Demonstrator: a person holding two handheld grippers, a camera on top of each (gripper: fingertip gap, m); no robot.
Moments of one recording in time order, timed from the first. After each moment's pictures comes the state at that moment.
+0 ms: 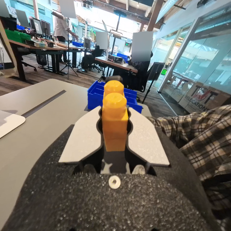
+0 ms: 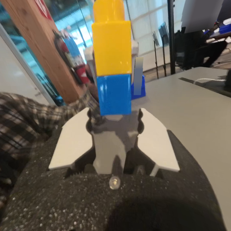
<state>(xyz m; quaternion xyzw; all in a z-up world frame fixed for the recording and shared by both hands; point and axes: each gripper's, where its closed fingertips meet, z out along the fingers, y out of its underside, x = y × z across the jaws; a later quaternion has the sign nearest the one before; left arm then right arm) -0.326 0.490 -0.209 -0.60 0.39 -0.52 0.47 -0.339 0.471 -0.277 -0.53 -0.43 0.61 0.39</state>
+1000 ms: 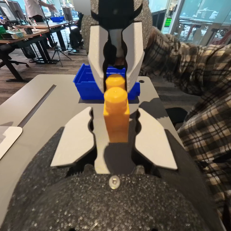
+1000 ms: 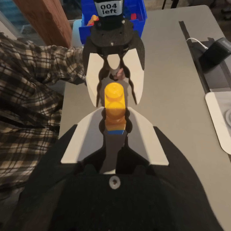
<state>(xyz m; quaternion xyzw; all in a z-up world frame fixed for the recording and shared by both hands) -0.283 0.452 -0.225 -0.58 0.53 -0.43 0.45 -0.278 0.451 -0.207 -0.64 -0.63 0.33 0.28</state>
